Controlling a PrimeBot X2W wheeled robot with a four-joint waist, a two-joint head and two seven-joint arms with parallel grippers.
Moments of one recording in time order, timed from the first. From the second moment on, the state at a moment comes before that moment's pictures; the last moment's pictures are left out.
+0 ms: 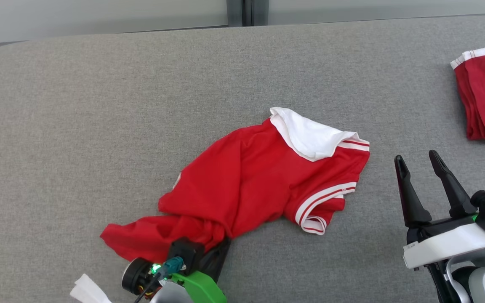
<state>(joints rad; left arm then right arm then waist) -0.10 0.18 -0.61 0.18 -0.37 -0.05 0.13 0.02 -0.17 0.02 -0.15 0.29 0.13 -0.07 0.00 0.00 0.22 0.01</state>
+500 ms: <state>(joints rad) -0.14 0.20 -0.40 0.07 -0.35 0.09 -0.20 0.04 -0.16 0.00 -0.20 0.27 0.13 -0.06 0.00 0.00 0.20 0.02</state>
